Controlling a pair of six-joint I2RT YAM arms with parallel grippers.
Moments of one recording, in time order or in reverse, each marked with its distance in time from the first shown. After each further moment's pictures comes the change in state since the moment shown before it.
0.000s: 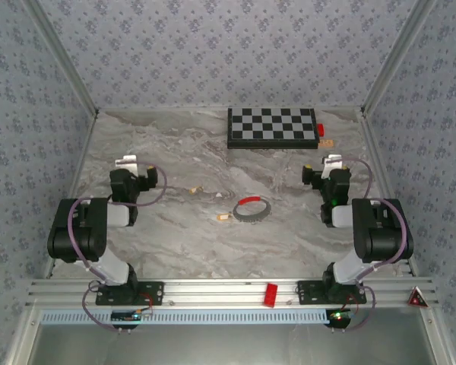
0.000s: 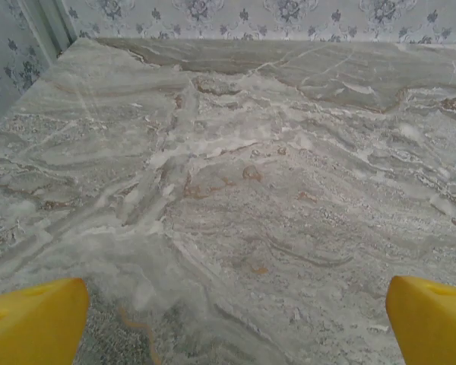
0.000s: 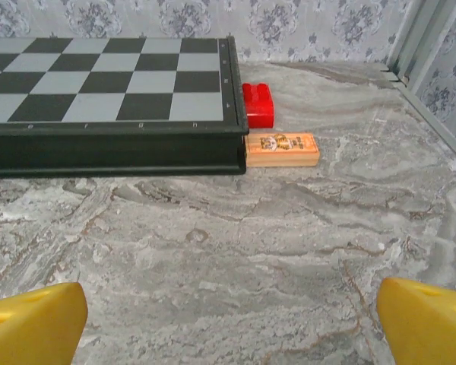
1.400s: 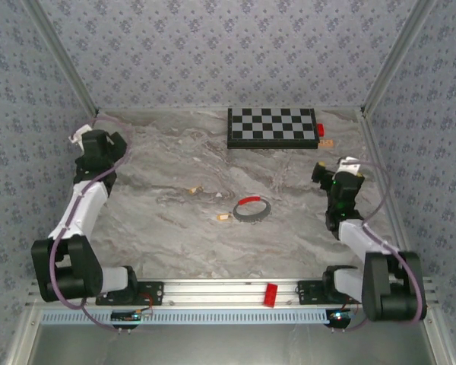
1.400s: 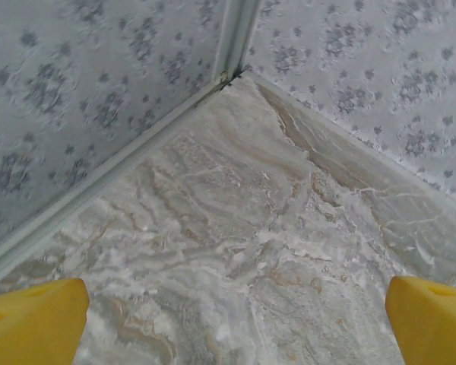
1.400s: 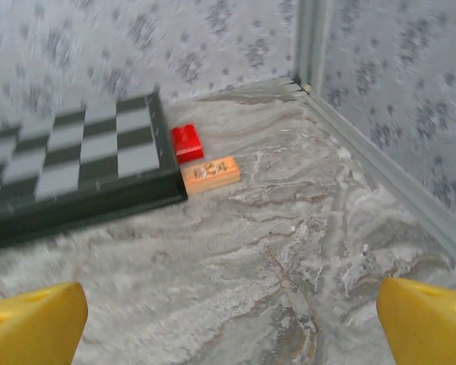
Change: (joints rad) left arm 0.085 -0.305 0.503 -0.977 -0.231 -0.468; right arm 0.024 -0.459 -0.002 -0.427 0.225 0.260
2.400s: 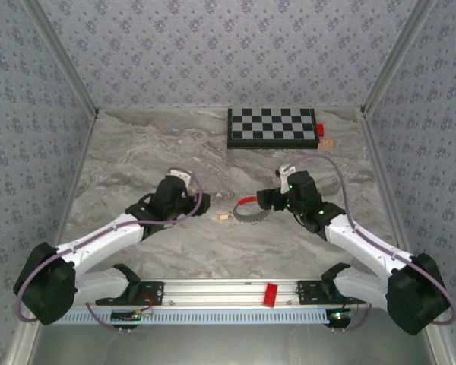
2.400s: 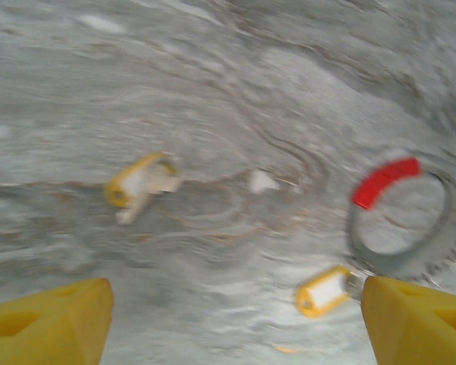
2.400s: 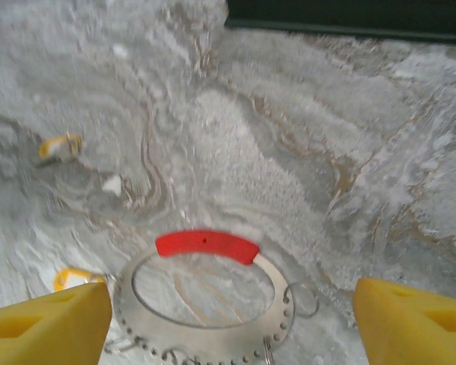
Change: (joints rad) left arm -0.807 -0.121 -0.319 0.032 0.199 0.079; right arm 0.544 -0.018 0.191 -0.557 -0.292 0.027
